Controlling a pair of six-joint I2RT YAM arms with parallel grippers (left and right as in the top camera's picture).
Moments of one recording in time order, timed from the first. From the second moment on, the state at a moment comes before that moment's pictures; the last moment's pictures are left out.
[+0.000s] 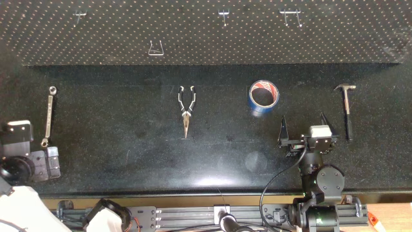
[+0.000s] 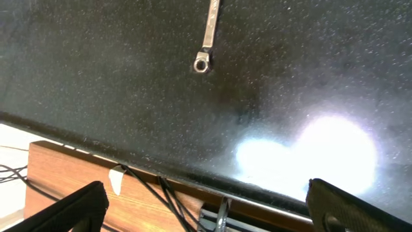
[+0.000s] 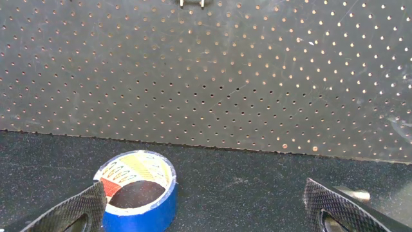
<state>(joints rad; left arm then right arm) 0.90 0.98 1.04 -1.17 0.03 0.71 -0.01 0.01 0.01 -0.06 -0.05 -0.08</state>
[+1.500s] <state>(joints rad) 0.89 1.62 1.04 -0.63 0.32 0.79 -0.01 0.01 0.01 -0.06 -0.05 -0.08</state>
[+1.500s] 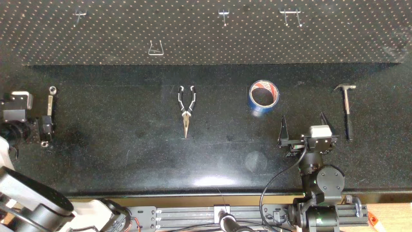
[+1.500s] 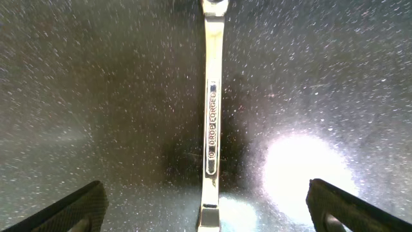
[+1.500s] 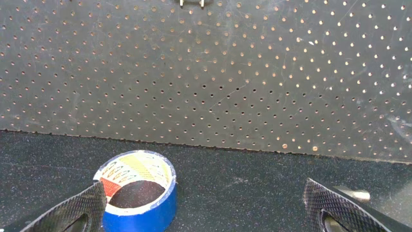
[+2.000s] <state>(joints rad) 0.89 1.74 1.04 -0.58 0.31 0.78 -0.01 0.01 0.01 -0.06 -0.05 -0.08</state>
